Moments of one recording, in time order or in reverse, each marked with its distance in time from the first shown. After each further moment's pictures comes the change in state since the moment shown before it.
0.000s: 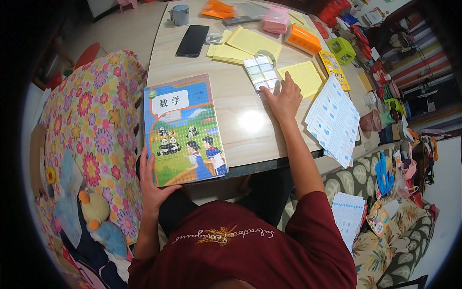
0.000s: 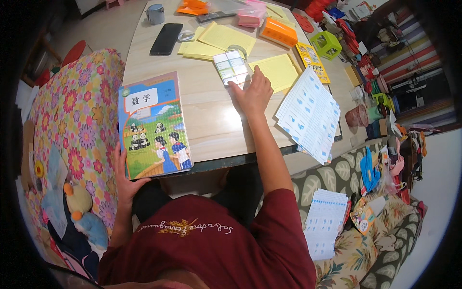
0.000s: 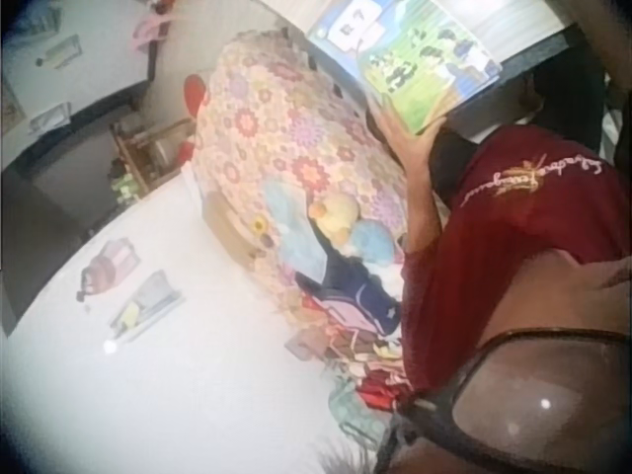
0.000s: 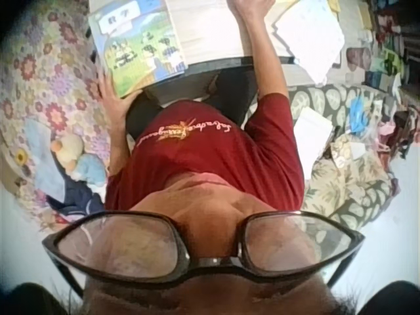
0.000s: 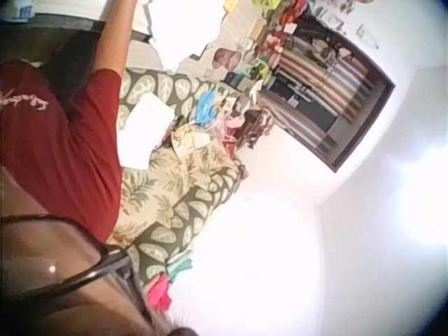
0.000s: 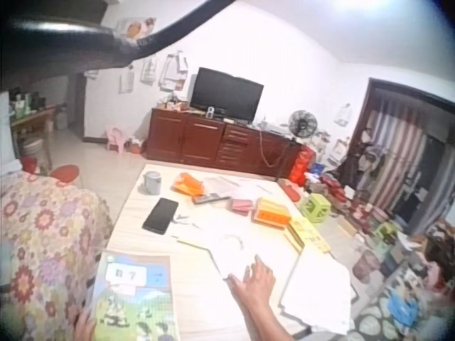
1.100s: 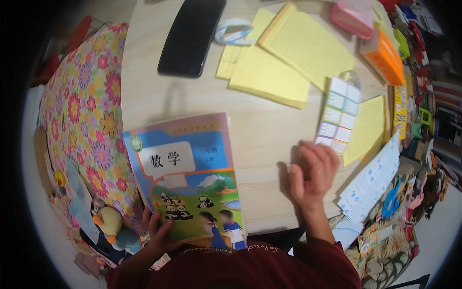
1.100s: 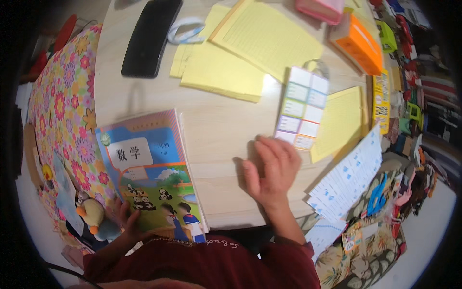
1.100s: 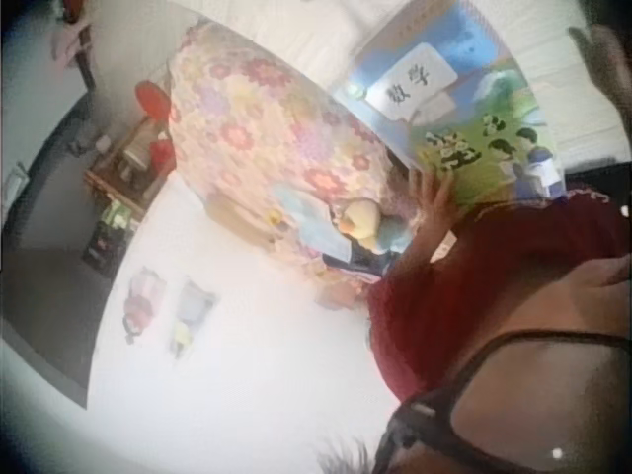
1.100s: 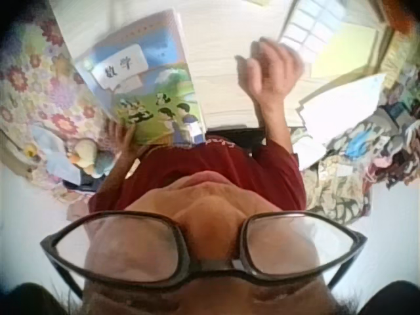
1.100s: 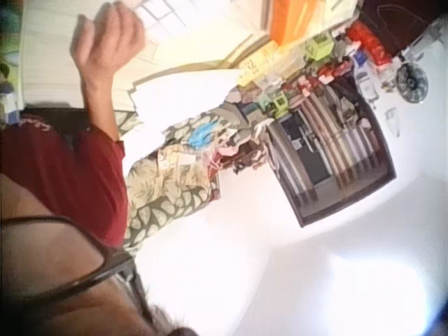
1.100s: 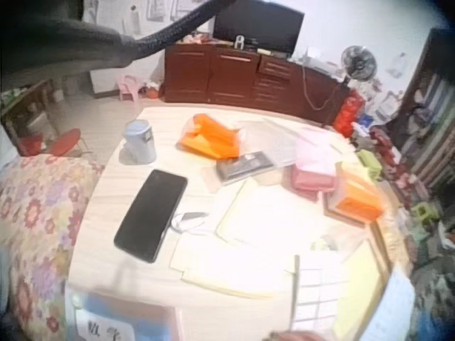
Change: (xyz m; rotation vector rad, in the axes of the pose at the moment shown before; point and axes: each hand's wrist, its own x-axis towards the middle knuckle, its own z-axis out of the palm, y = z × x) left_hand 0.019 -0.015 -0.020 0.206 -0.440 -0.025; right_hand 0.011 -0.032 -0.008 0.272 -0.319 -0.231
